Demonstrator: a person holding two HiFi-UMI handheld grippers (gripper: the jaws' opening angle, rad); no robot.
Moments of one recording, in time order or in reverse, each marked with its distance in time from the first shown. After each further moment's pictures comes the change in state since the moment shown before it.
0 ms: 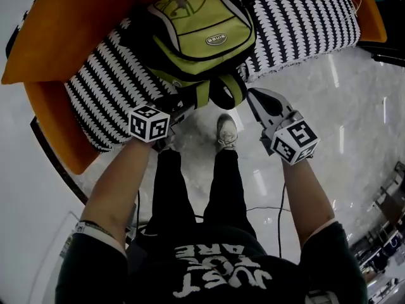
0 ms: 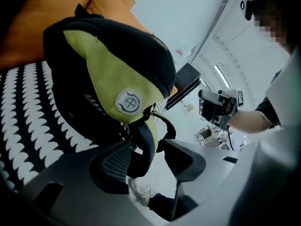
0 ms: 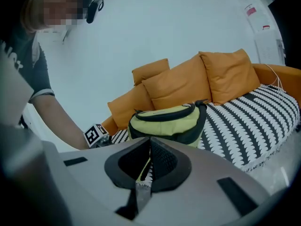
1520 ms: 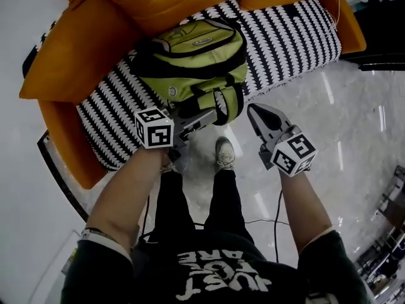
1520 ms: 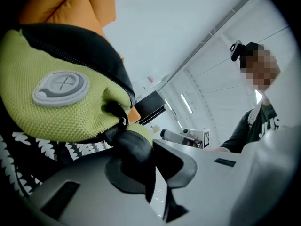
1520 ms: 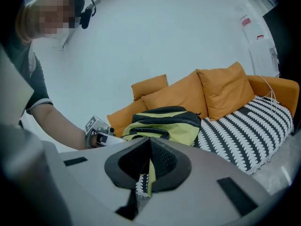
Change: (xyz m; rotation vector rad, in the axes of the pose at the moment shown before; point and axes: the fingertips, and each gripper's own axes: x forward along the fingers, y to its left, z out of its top) left arm -0.034 -0.140 0.149 -0.002 -0.275 -0.448; right arm -0.039 0.011 0.072 0.007 -0.109 -0.025
